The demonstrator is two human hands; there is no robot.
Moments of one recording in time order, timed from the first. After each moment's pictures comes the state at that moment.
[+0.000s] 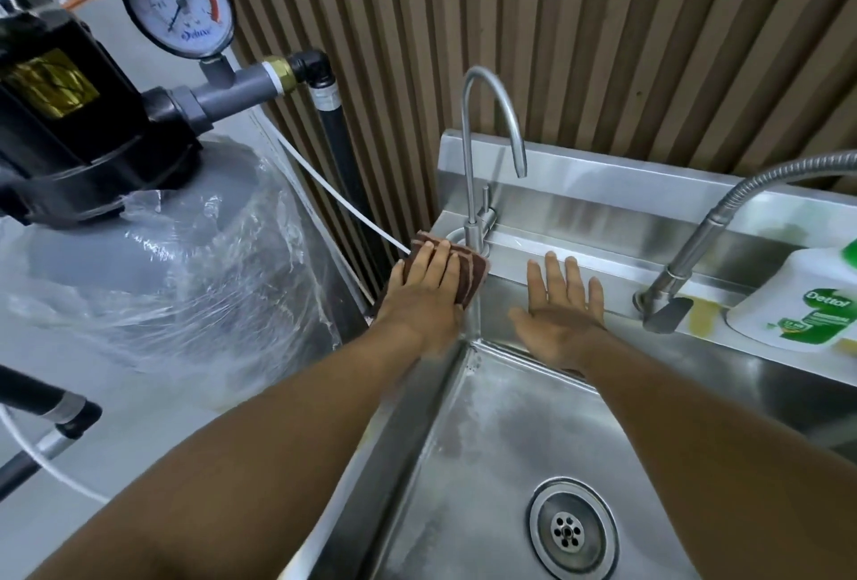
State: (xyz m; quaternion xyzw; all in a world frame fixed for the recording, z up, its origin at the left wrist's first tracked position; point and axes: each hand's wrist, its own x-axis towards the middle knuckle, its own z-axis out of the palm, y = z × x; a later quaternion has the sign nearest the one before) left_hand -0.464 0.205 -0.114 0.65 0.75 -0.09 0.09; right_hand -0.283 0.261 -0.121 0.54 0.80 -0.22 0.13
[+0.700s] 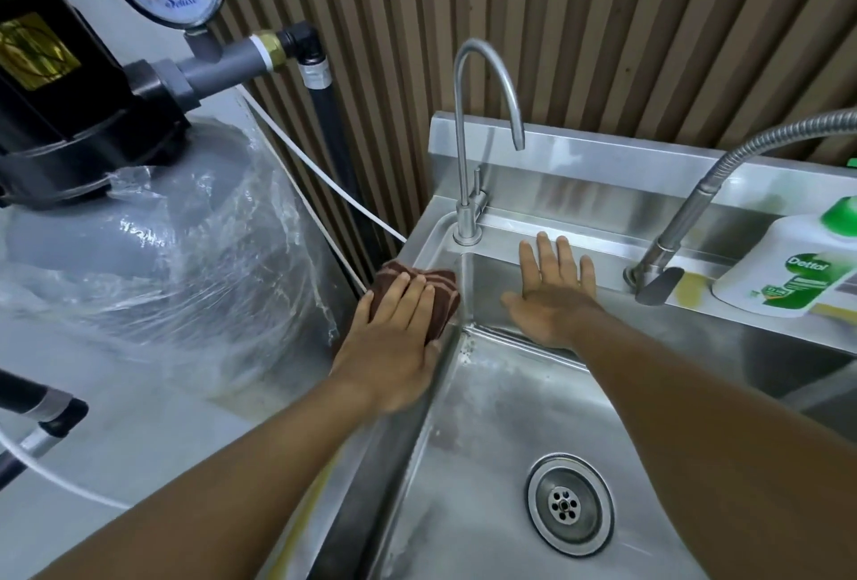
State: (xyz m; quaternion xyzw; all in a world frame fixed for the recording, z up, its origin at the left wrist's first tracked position) left_hand -0.475 0.122 -0.124 0.69 0.72 -0.07 0.06; right_hand -0.285 0.255 -0.123 0.55 0.81 -0.19 0.13
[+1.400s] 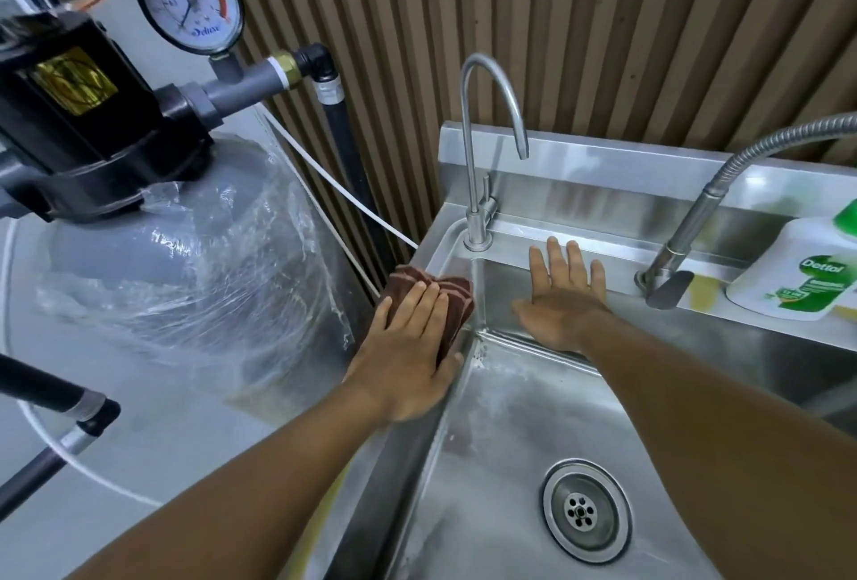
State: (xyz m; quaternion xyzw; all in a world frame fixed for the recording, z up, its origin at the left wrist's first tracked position) left_hand -0.475 0.120 -0.123 0.70 0.71 -0.09 0.07; right_hand -0.285 0.255 -0.122 0.55 0.80 -0.20 0.12
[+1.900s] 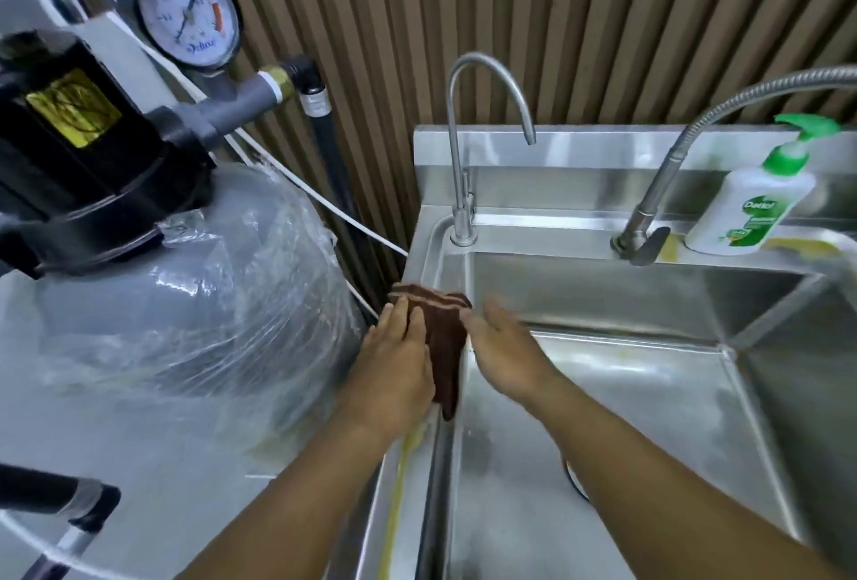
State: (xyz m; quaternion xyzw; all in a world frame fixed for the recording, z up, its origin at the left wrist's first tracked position) left_hand -0.509 0.100 -0.103 0.69 0.71 0.00 0.14; right_hand -0.358 0.140 -0.103 0.59 0.61 -0.49 -0.19
